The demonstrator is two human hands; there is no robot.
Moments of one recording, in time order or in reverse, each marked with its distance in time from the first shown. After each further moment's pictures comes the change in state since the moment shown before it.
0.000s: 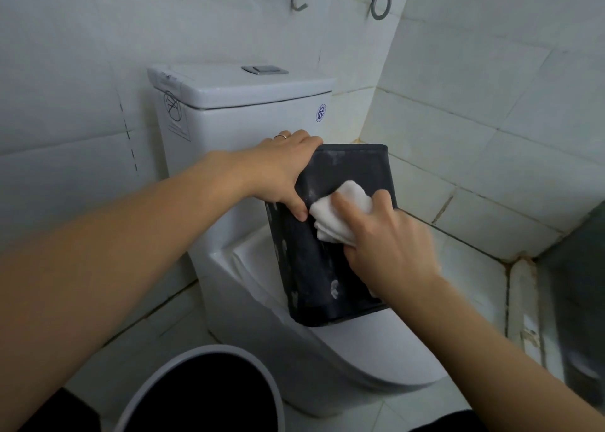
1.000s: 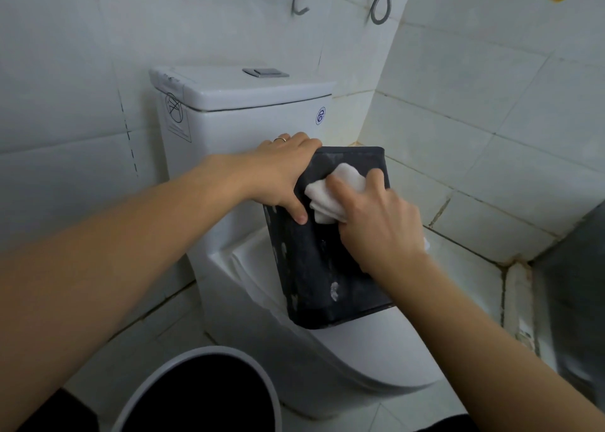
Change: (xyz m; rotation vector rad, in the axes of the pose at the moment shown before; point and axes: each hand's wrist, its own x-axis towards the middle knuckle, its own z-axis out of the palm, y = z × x) left_hand -0.002 0.001 0.001 0.015 0.008 -0.006; right_hand 0.028 -0.007 -0.001 -0.040 0.054 0.053
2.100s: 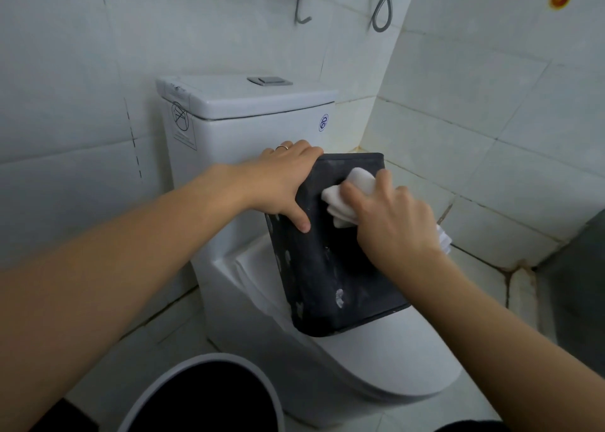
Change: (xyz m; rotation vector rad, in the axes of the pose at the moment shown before) left_hand -0.003 -0.004 0.002 0.004 0.015 0.009; right_hand 0.007 0.013 -0.011 -0.171 -0.081 -0.049
